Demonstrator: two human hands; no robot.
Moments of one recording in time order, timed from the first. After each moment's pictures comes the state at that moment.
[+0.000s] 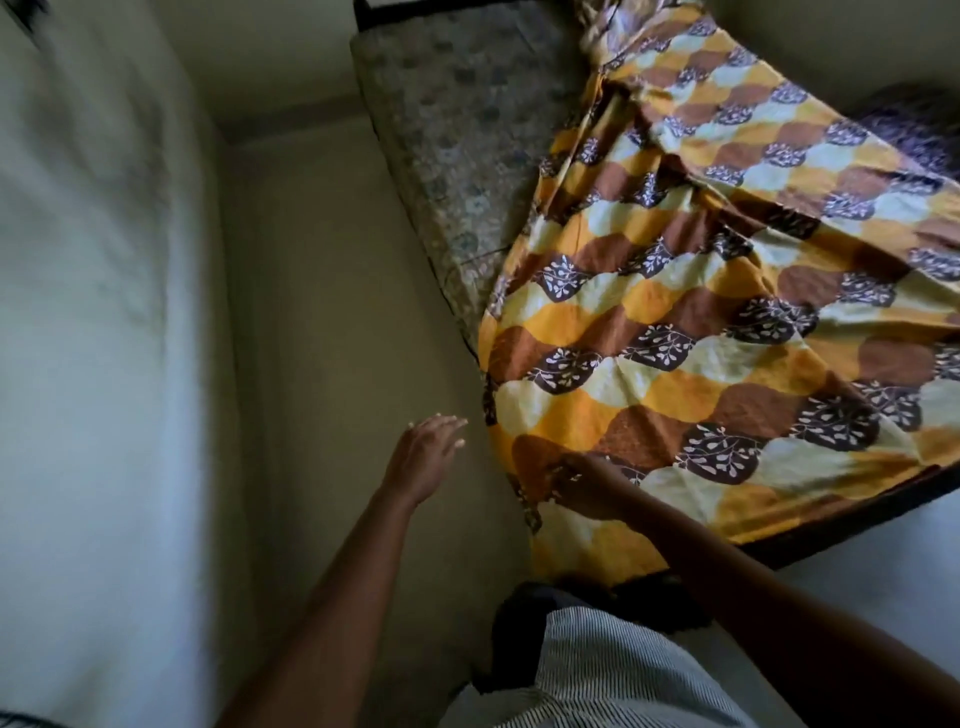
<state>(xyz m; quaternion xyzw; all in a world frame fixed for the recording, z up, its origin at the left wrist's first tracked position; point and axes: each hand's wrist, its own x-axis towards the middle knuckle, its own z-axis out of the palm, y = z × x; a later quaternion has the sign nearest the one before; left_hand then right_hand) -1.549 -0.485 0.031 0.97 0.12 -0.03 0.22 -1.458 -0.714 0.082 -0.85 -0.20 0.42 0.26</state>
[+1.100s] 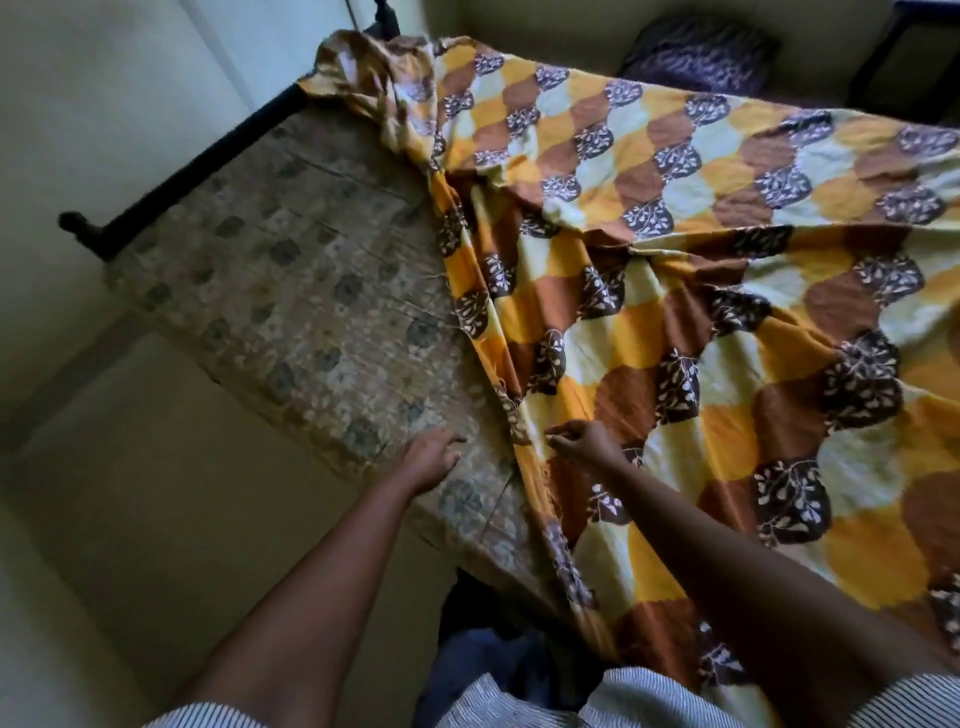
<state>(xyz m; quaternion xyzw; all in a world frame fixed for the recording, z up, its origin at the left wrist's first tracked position) -1.017 -0.224 0.042 0.95 -0.10 -0.24 0.15 -1.040 -0.460 0.030 -0.83 0.17 0.24 0.48</state>
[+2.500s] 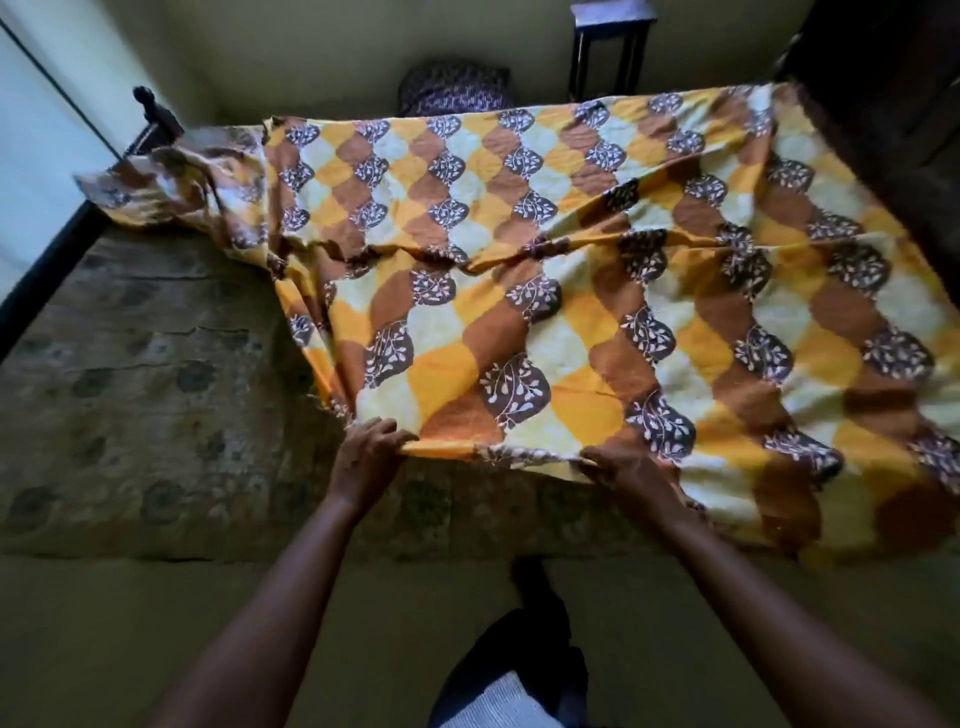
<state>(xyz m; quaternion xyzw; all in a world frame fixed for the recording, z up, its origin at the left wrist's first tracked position) -0.866 -0.036 0.062 0.86 -0.50 0.01 0.10 -1.107 -0.265 0.075 -0.91 0.25 -0.03 0.34</state>
